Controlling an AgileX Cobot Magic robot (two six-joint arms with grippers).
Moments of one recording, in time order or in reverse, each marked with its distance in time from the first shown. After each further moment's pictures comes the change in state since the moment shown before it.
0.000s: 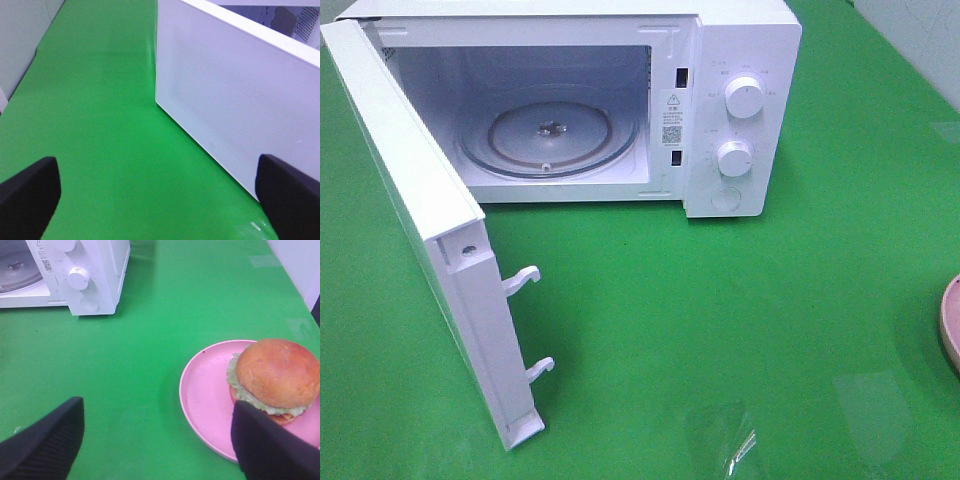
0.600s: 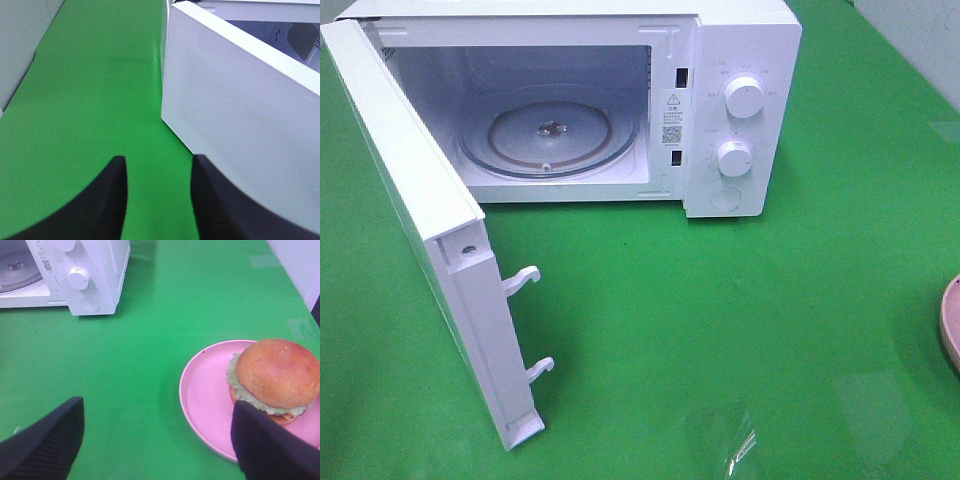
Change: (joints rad) left arm 0.000 0.341 0.000 0.000 -0.290 -0.001; right arm 0.000 0.000 0.000 0.000 0.000 0.000
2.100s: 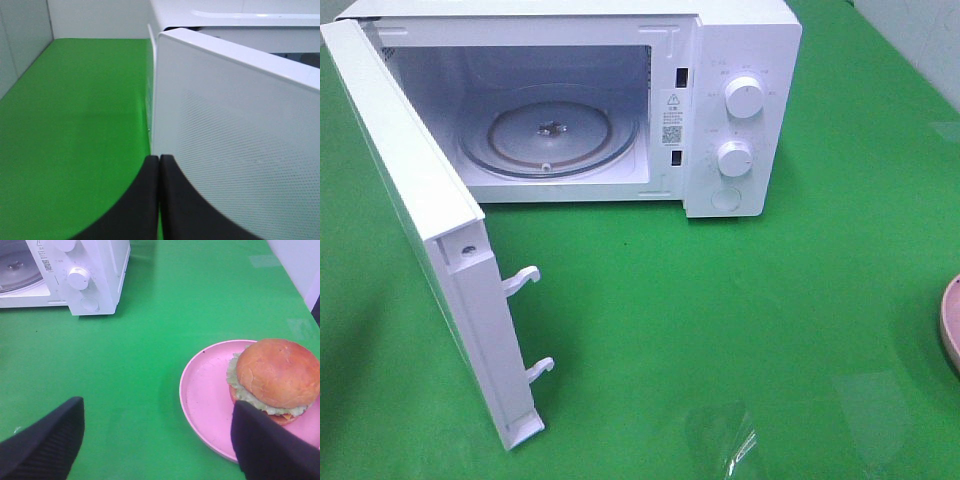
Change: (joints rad) left arm 0.000 0.718 0.305 0.333 -1.285 -0.253; right arm 0.000 0.000 0.000 0.000 0.000 0.000
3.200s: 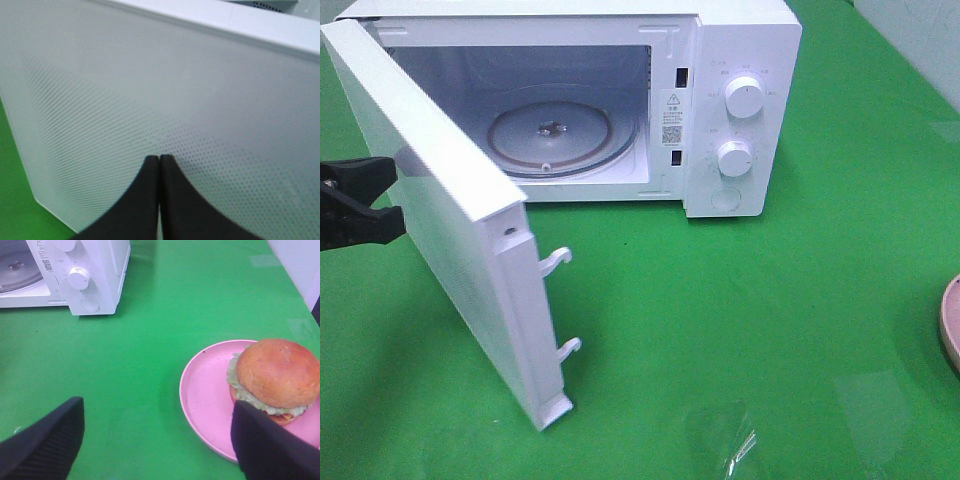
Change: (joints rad) left arm -0.286 0.367 -0.102 -0.049 -0.178 0.029; right arm 0.000 0.000 0.000 0.000 0.000 0.000
